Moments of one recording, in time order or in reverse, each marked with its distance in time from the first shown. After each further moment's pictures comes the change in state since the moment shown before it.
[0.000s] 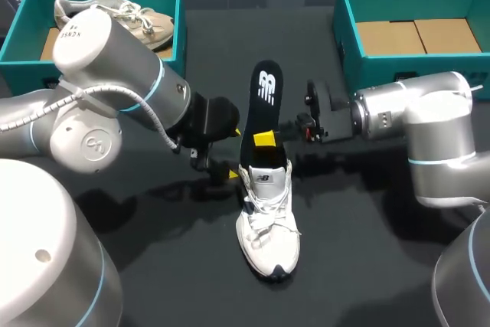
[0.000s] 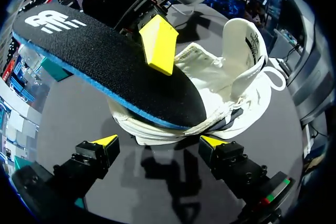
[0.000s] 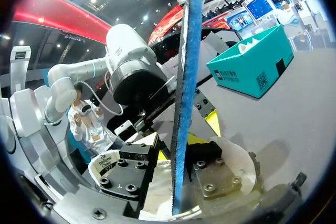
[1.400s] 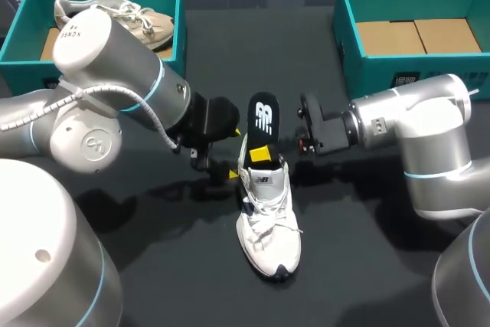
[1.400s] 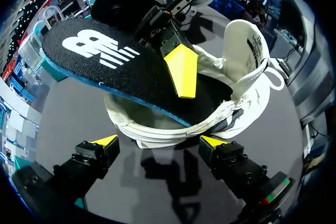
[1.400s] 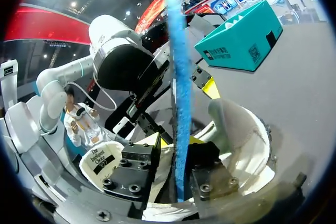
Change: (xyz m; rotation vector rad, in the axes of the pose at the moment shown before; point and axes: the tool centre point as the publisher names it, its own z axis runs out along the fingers) left arm 0.000 0.000 0.000 0.000 0.000 0.000; right arm 0.002 -0.030 0.010 0.085 -0.069 0.134
